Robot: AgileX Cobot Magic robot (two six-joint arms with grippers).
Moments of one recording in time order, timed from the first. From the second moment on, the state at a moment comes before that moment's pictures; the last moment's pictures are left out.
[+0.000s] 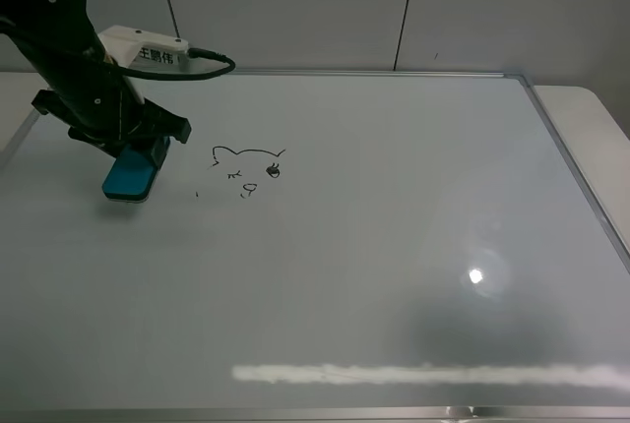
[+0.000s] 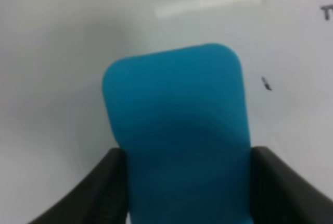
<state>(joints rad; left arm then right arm) -0.33 1.75 -1.09 0.15 0.67 -0.22 0.01 0.00 -0.51 -0.06 1.06 0.00</state>
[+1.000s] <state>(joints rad) -0.31 2.03 -1.25 0.07 0.49 -0.04 0.01 0.00 -0.51 -0.06 1.06 0.00</state>
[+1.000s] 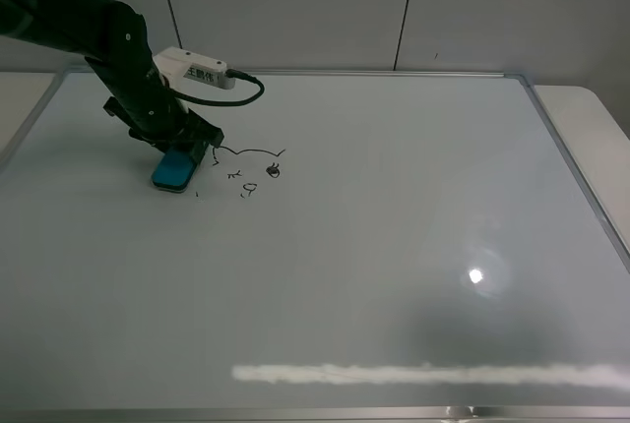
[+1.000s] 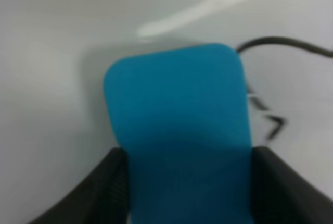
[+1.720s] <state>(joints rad) -0.60 2.15 -1.36 -0.12 0.36 -0.03 0.01 0.00 -0.51 -0.06 1.06 0.00</state>
